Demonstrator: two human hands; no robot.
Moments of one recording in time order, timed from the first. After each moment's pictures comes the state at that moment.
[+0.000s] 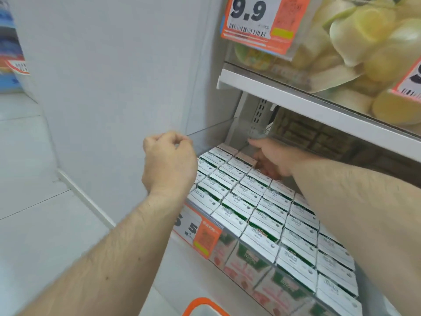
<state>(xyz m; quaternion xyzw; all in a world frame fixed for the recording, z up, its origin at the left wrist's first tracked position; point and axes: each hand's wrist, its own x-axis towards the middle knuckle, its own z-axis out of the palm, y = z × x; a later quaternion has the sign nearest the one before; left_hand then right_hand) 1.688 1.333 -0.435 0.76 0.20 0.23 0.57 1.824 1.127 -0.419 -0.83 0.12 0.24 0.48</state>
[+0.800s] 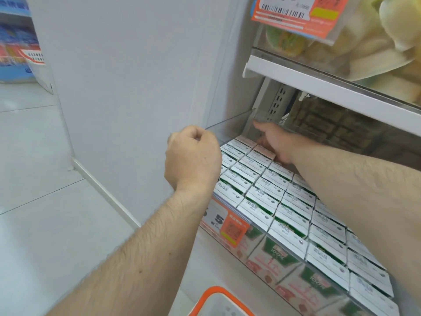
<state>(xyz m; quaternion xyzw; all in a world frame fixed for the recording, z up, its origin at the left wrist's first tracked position) 1.690 1.332 -0.440 0.72 0.23 0.25 0.60 1.849 1.165 -0.428 -0.84 0.11 0.20 0.50</state>
